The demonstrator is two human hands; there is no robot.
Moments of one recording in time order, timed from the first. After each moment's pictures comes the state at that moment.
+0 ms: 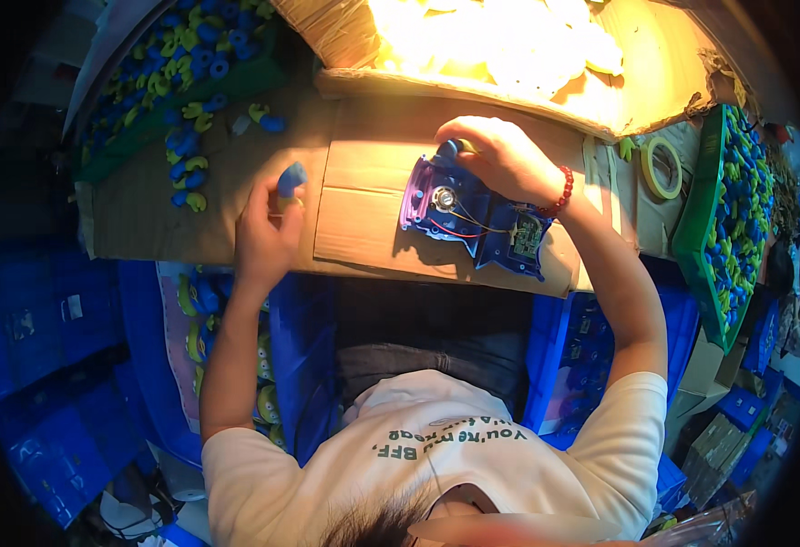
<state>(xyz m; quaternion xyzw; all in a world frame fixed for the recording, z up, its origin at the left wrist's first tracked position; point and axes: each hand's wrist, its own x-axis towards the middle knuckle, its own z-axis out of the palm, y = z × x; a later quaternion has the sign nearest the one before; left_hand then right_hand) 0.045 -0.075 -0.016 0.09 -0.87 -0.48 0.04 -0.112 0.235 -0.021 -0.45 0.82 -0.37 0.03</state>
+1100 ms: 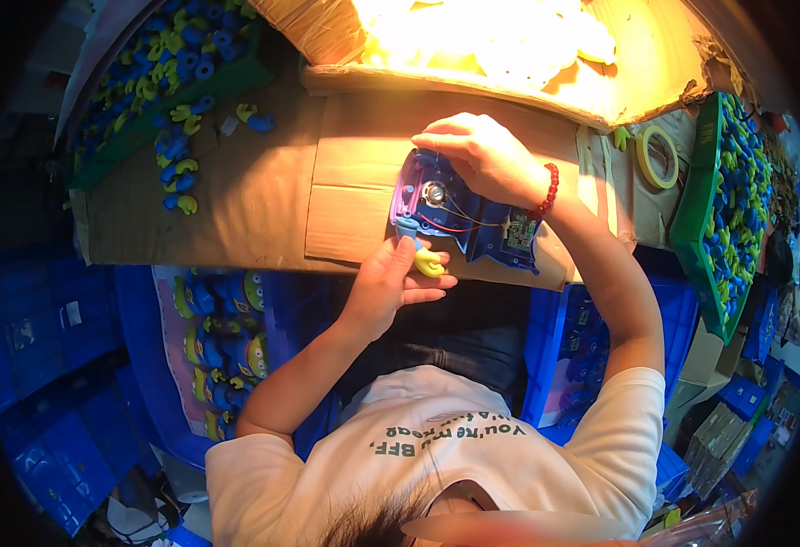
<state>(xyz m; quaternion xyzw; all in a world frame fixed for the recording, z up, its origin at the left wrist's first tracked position) 0.082 0.056 -0.038 0.21 -0.46 -0.83 -0.26 -0.107 0.233 -0.027 -0.50 0.80 -0.33 -0.01</state>
